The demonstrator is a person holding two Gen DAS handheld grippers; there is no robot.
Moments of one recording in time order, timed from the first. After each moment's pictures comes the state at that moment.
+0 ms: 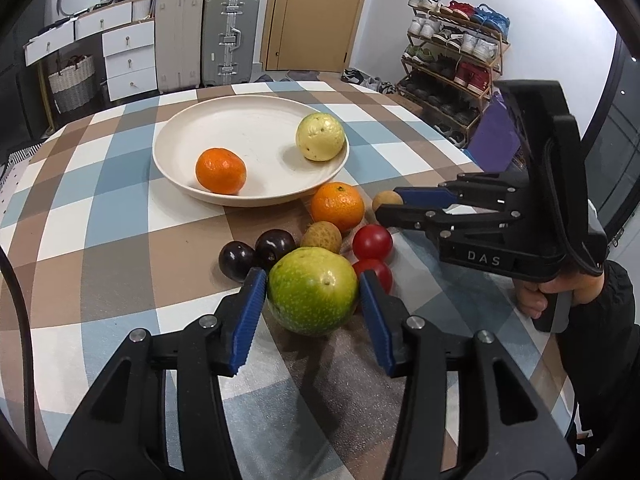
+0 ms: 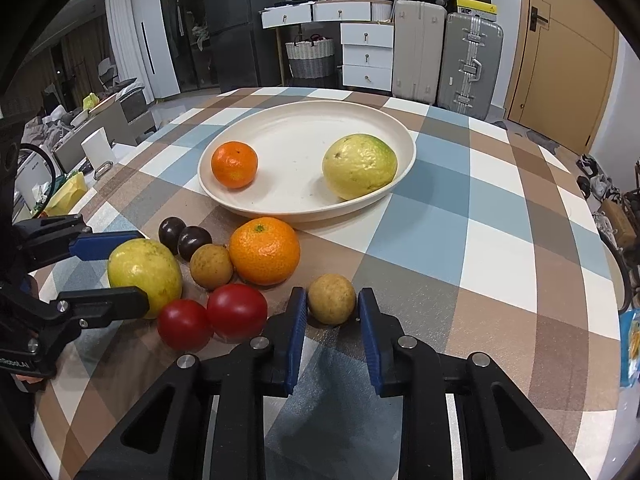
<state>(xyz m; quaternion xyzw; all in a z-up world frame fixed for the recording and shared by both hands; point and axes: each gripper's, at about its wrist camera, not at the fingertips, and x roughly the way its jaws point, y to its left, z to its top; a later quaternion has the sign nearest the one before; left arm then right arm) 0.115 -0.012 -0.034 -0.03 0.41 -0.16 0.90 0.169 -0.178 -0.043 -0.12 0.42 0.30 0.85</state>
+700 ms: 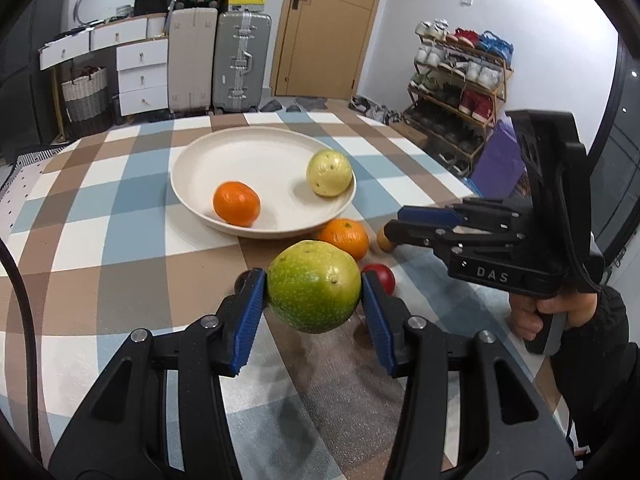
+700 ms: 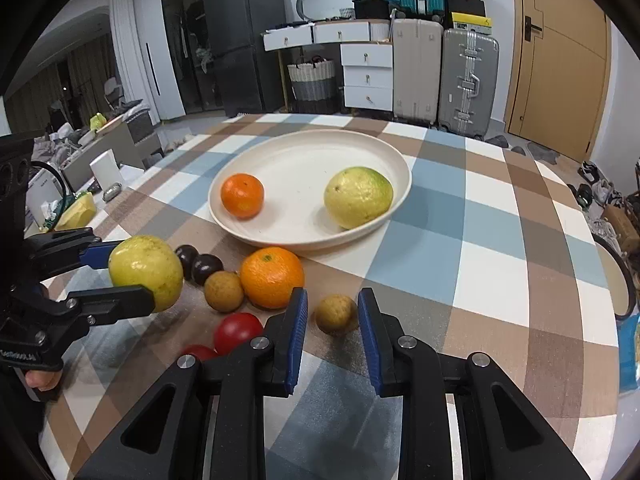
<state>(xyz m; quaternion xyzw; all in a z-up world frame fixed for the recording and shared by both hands) 0.108 0.000 -0.014 -0.06 0.35 -0.14 0.92 0.165 -0.185 -0.027 -0.09 0.38 0.32 0.86</state>
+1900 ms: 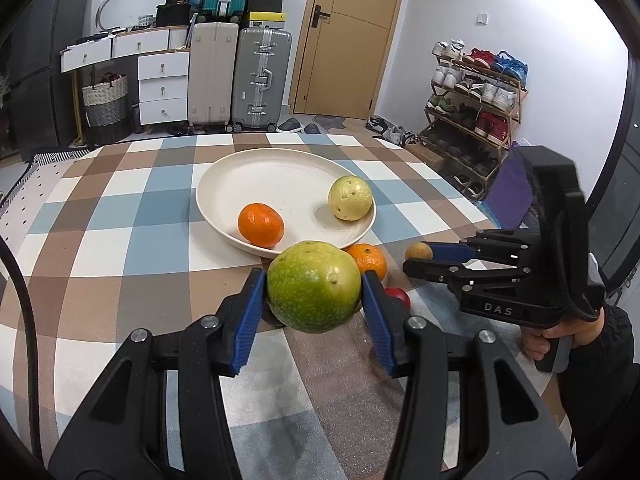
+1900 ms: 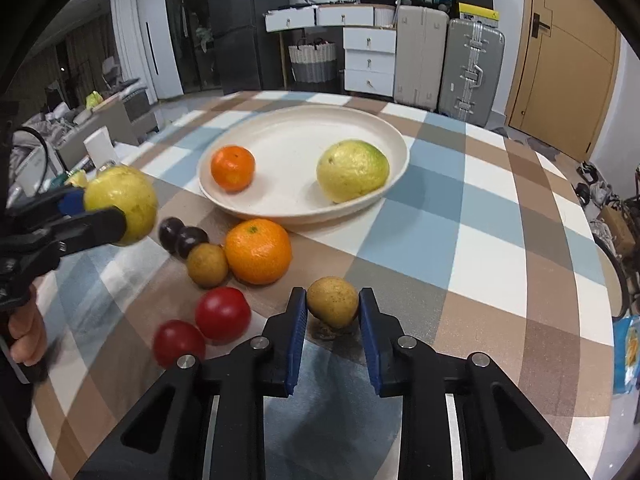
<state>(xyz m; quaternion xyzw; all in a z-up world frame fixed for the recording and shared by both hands) 0.107 0.008 -0.007 -0.07 0.33 -0.10 0.94 0.166 -0.186 -0.036 -0.11 0.40 0.32 0.85</state>
